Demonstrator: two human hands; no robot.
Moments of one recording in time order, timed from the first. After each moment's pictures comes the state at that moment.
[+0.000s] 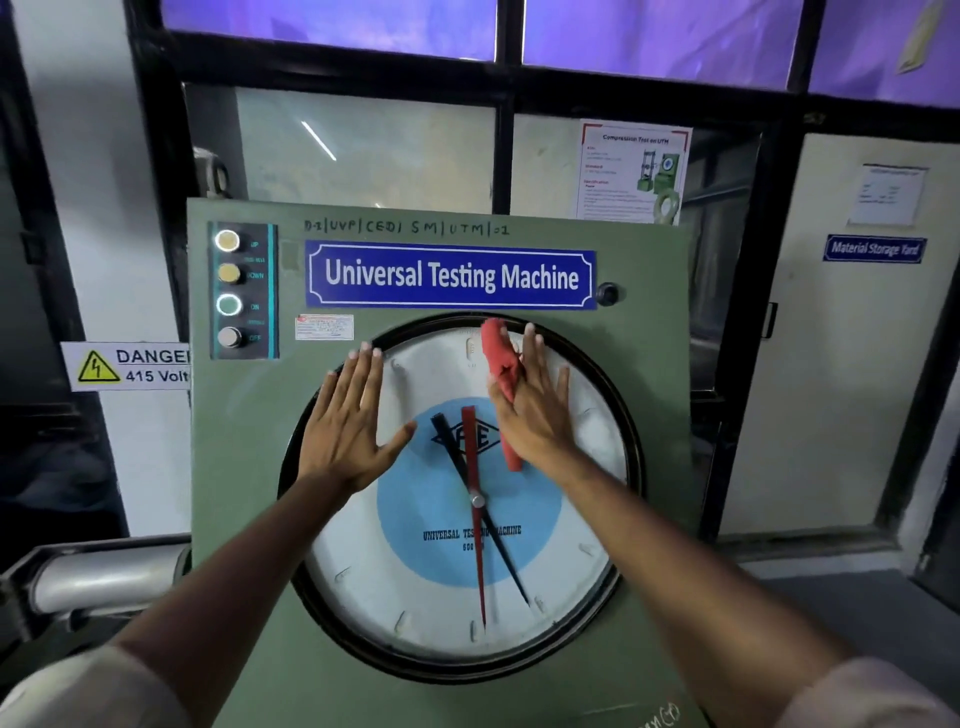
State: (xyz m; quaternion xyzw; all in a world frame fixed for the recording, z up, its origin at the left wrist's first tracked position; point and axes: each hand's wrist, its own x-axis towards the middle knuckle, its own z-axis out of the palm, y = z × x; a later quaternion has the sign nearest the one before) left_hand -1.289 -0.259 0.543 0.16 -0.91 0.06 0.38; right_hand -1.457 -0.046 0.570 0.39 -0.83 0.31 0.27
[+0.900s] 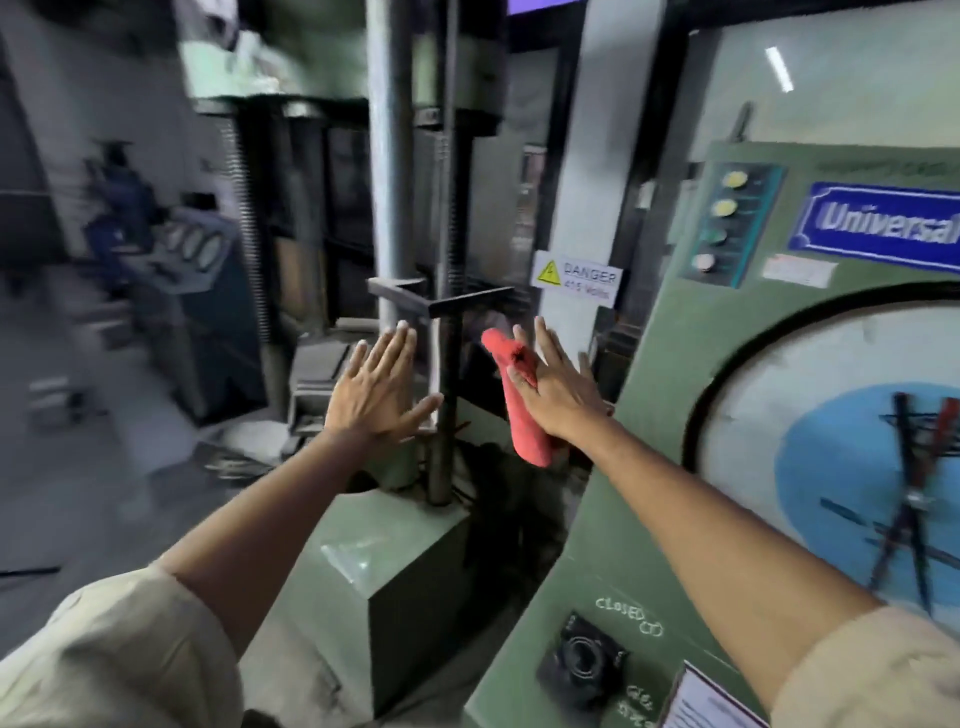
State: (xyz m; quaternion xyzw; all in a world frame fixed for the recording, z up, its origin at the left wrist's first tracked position) left_hand -0.771 -0.283 0.479 0.53 -0.80 0.13 0.24; right_hand -1.051 -0.268 0.509 0.73 -0.65 0.18 0.07
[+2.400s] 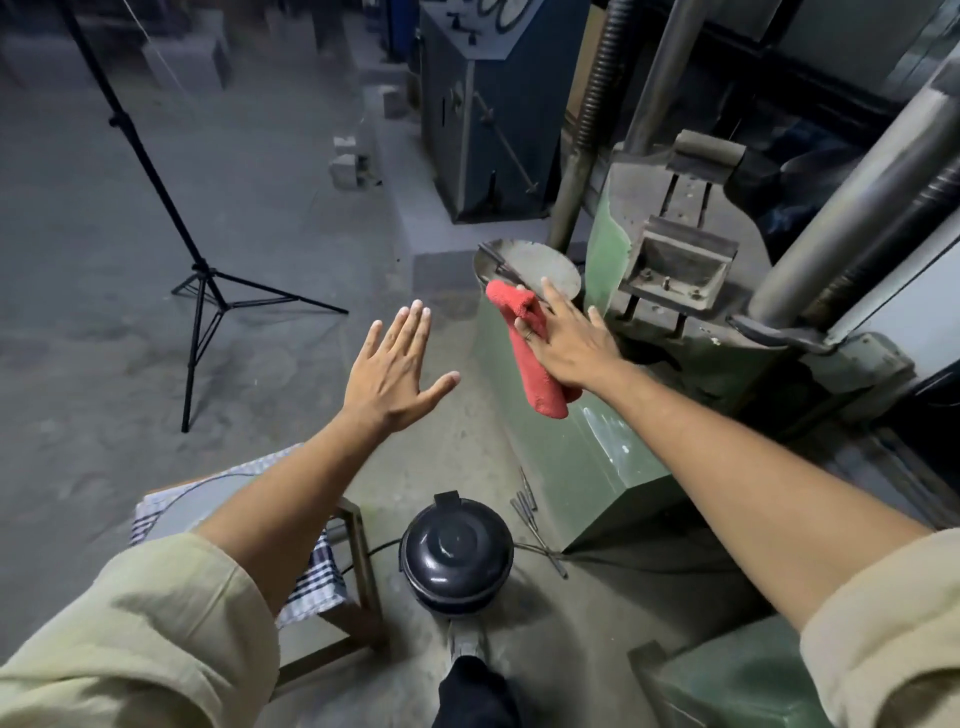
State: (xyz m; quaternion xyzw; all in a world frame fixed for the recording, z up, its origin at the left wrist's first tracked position) left_hand -0.323 -0.297 0.205 0.75 -0.65 -0.01 0.11; right_hand -0.556 -0.432 0.273 0.87 -0.47 0.01 -0.10
